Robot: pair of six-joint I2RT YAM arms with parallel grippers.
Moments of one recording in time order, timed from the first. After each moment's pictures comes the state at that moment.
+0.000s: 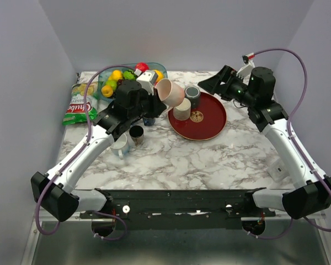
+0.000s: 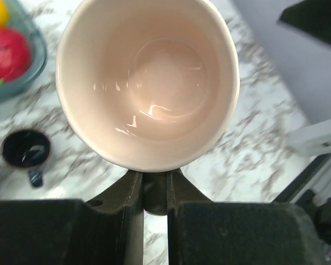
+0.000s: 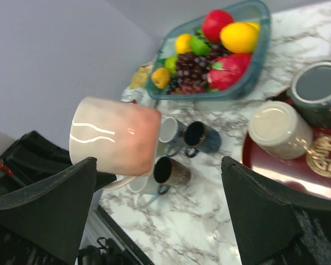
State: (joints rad) left arm -0.58 1.28 1.31 -0.36 0.16 -0.36; right arm 0.29 1.27 1.31 -0.19 -0.40 0.68
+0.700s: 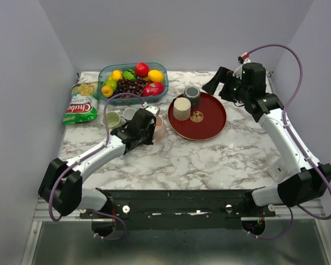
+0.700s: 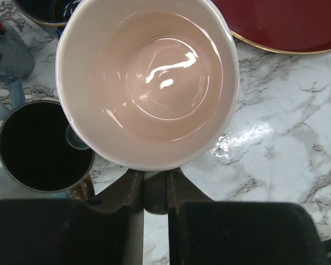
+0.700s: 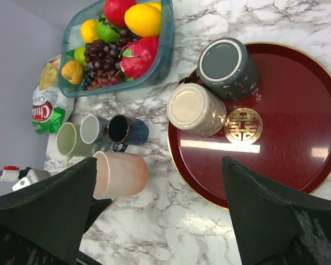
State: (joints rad) left arm -0.62 1.32 0.90 -0.36 -0.10 -0.25; right arm 0.29 1.39 1.43 -0.47 -0.17 0.53
